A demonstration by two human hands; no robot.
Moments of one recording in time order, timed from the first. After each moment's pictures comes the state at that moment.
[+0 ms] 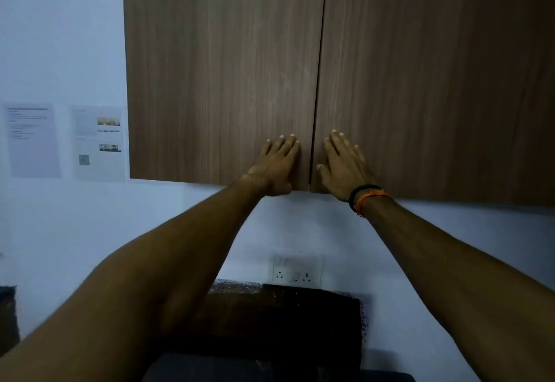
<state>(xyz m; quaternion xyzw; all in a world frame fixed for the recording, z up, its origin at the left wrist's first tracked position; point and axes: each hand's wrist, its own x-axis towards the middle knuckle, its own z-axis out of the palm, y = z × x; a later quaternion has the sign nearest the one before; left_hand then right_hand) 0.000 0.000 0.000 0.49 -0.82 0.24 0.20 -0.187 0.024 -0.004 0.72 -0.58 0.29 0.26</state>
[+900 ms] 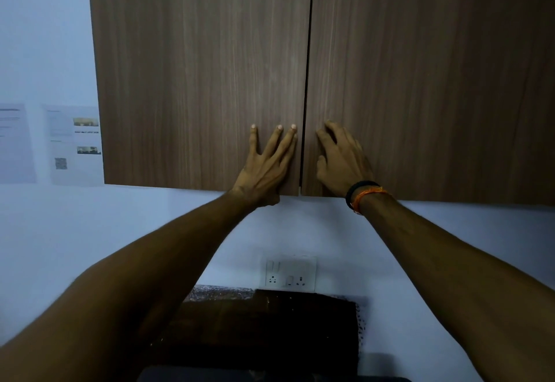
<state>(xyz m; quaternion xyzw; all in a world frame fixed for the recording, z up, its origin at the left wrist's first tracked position) -0.007 -0.034 -0.017 0.49 -0.71 0.48 0.15 -0.196 0.012 0.008 0.71 -0.53 0.36 0.28</state>
